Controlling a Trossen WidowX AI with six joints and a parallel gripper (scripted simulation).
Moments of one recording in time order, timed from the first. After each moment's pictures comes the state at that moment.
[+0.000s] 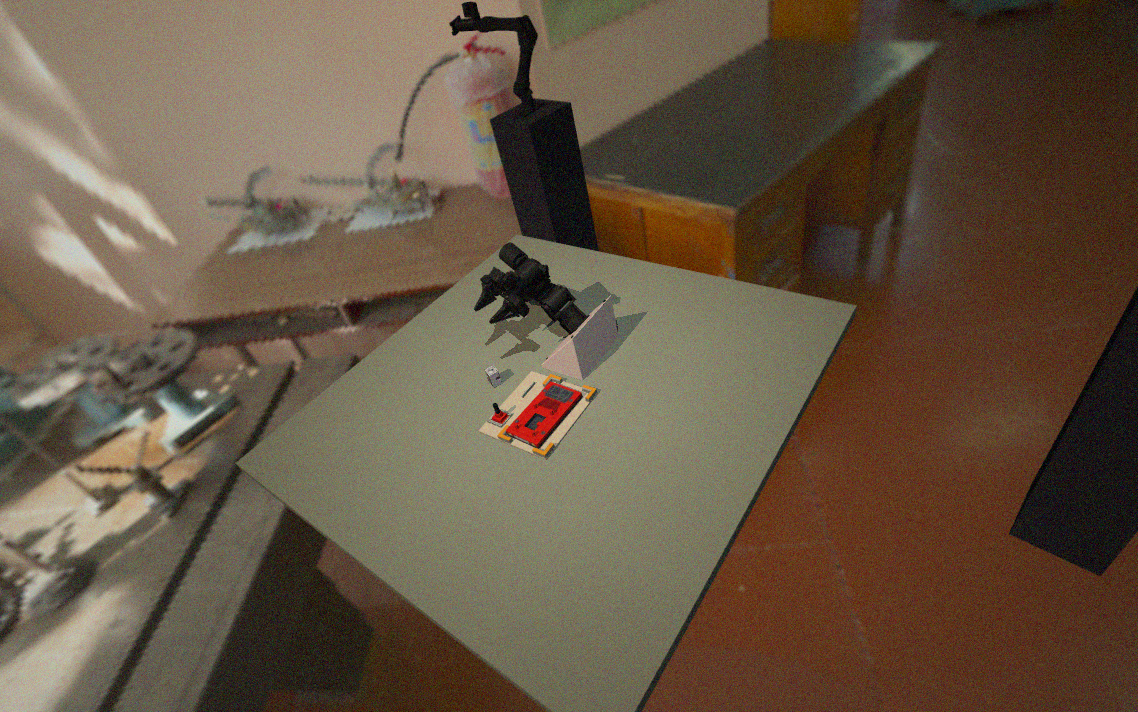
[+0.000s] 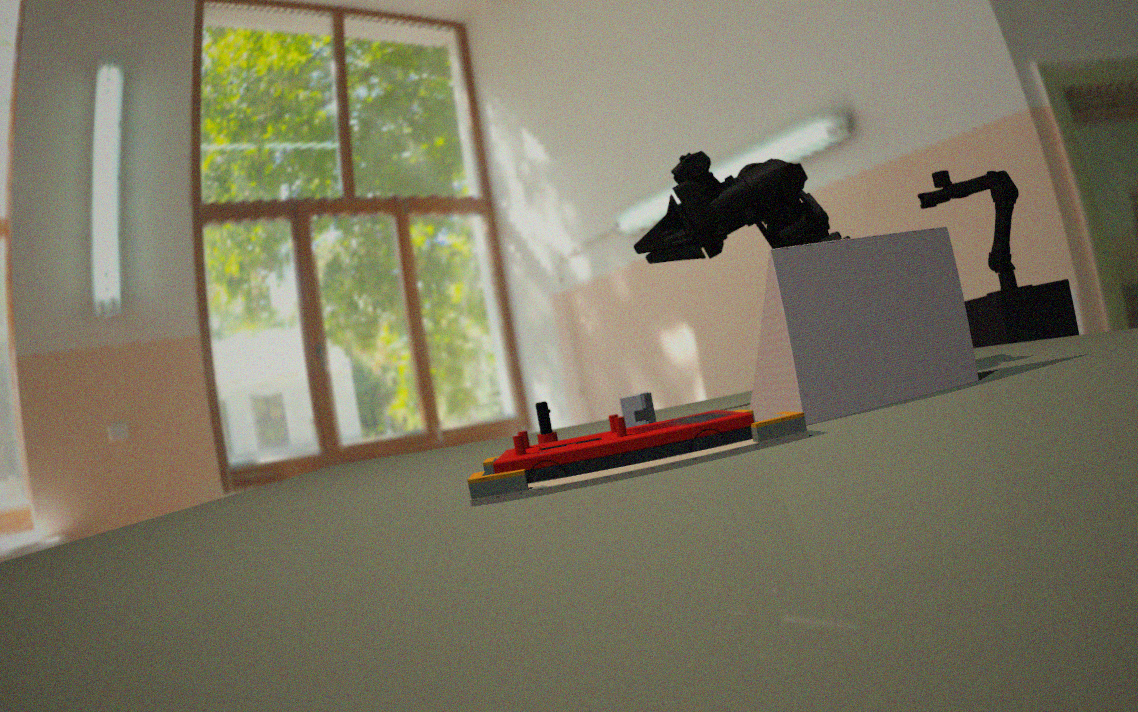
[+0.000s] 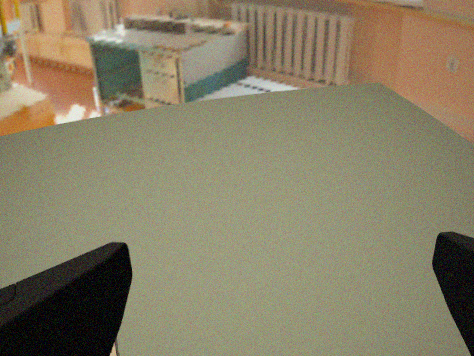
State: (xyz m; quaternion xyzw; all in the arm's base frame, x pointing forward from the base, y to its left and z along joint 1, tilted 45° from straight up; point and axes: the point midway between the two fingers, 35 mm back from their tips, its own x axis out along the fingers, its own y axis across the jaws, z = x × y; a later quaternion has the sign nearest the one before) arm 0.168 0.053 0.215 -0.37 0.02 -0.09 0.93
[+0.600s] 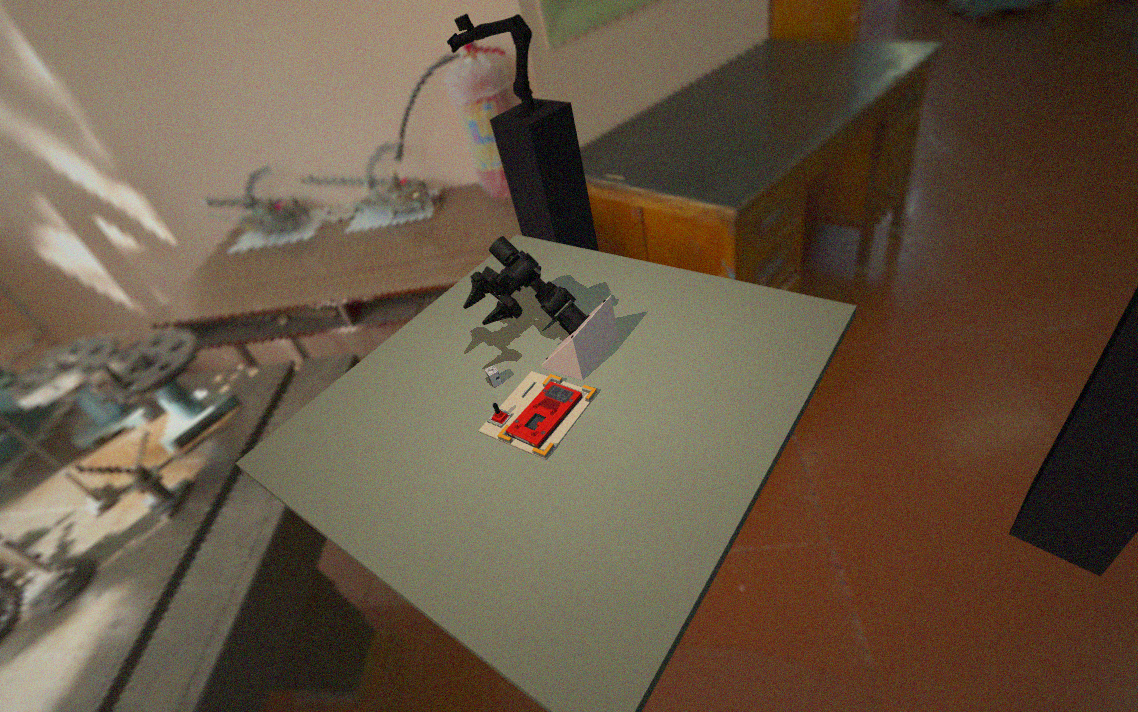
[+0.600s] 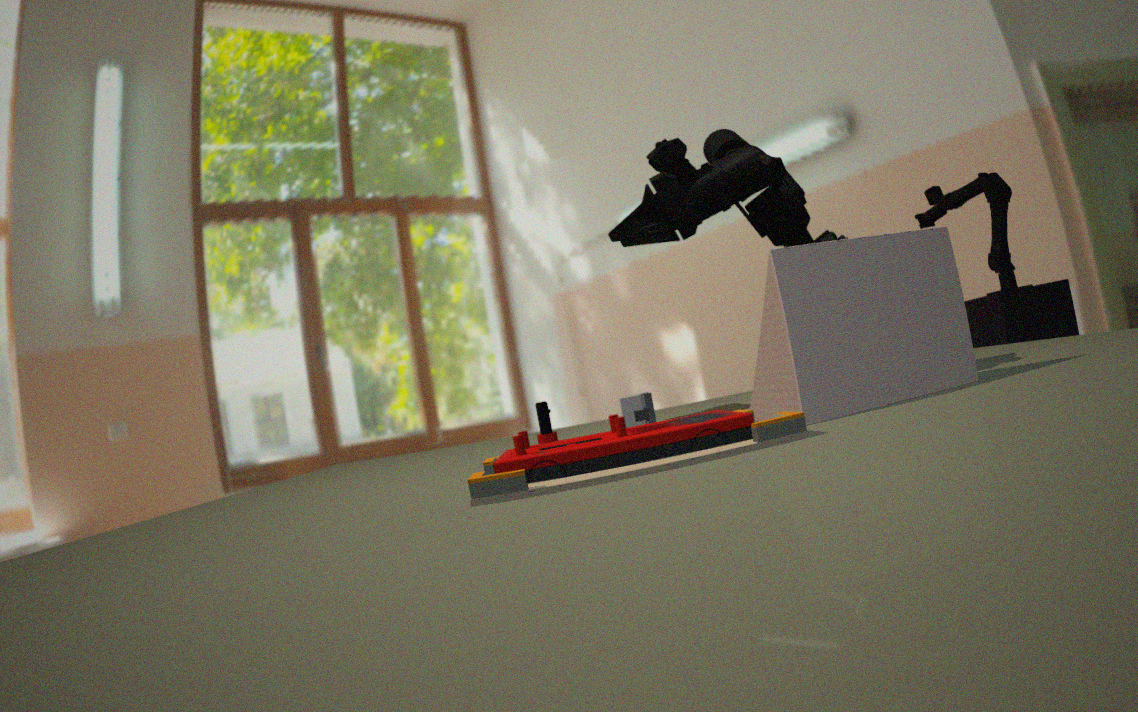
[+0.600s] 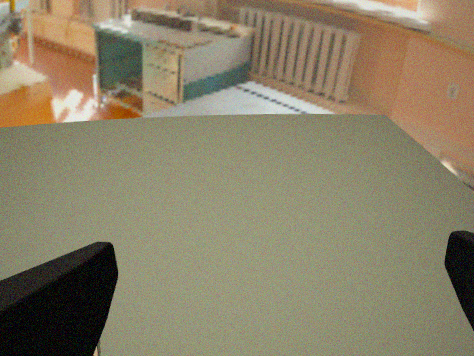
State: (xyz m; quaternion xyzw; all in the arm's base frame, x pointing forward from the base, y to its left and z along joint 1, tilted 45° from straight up) arm 0.190 0.076 0.231 -0.42 0.02 -0.09 0.90
